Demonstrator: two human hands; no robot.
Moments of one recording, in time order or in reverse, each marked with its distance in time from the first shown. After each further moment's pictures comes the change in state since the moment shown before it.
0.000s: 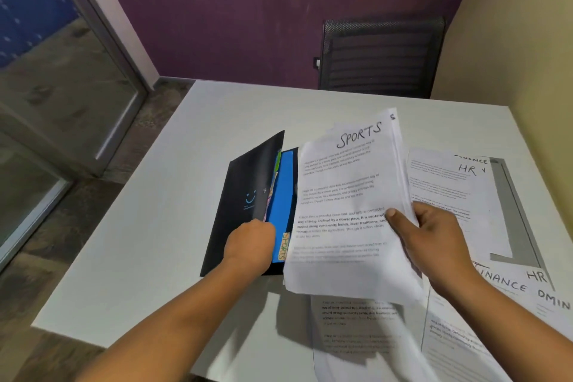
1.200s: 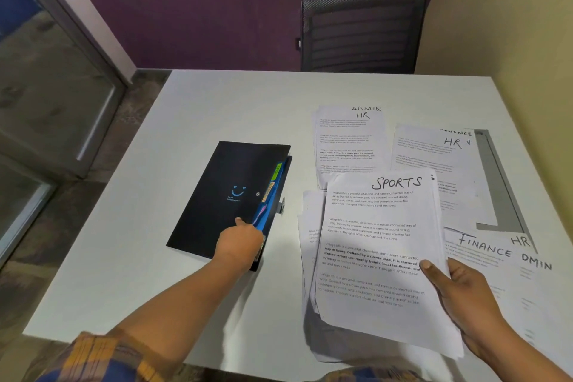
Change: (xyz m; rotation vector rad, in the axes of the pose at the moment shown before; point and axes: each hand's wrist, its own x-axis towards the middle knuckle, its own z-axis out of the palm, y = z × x) left_hand 0.025 -0.004 0.047 0.347 -0.146 0.081; right_hand -0.058 0.113 -0.034 0.173 0.059 0.411
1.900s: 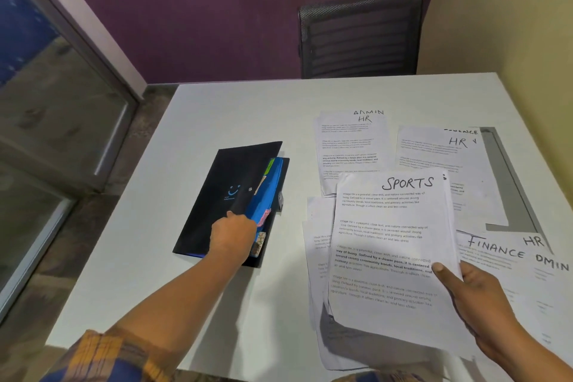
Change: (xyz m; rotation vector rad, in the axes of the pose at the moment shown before) left_hand 0.005 -0.022 -0.018 0.130 0.104 -0.103; right_hand 0.004 -0.001 -0.009 0.016 0.008 0.026
